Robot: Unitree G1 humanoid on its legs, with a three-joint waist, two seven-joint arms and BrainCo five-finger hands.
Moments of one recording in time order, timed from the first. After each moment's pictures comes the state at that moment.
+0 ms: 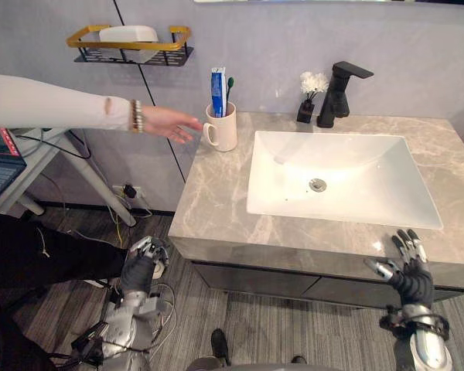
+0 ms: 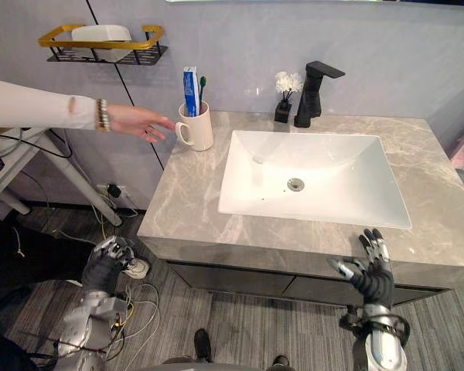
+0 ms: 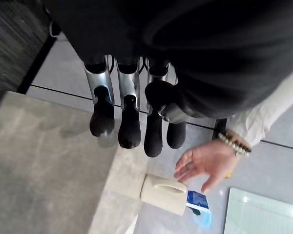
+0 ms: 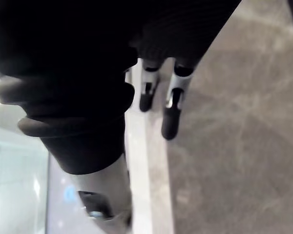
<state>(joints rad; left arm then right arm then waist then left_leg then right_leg) 0.42 0.01 0.17 -0.15 -0.43 -0.09 -0.11 0.42 0.02 -0.45 -0.18 0.19 -0.15 0.13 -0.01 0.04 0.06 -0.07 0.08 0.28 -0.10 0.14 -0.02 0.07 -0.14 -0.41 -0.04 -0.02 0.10</state>
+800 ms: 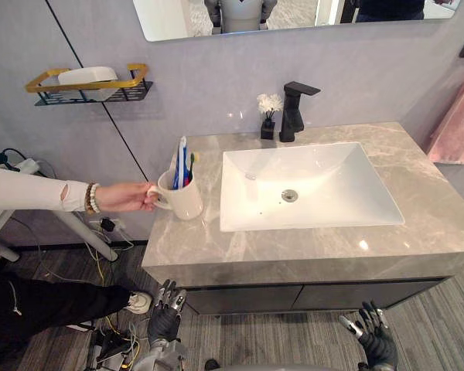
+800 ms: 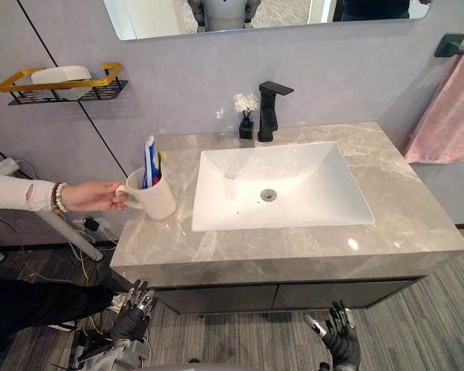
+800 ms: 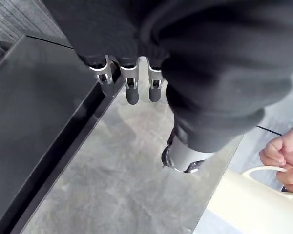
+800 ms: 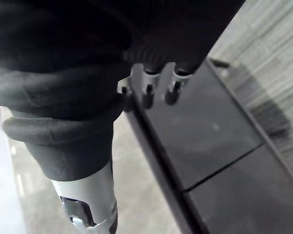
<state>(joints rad) 0.53 -0.09 0.09 0.07 -0.52 -0.09 -0.13 0.67 0.11 -0.23 -0.07 0.26 -0.07 0.08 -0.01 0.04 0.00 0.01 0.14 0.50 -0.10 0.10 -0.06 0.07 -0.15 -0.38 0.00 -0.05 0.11</state>
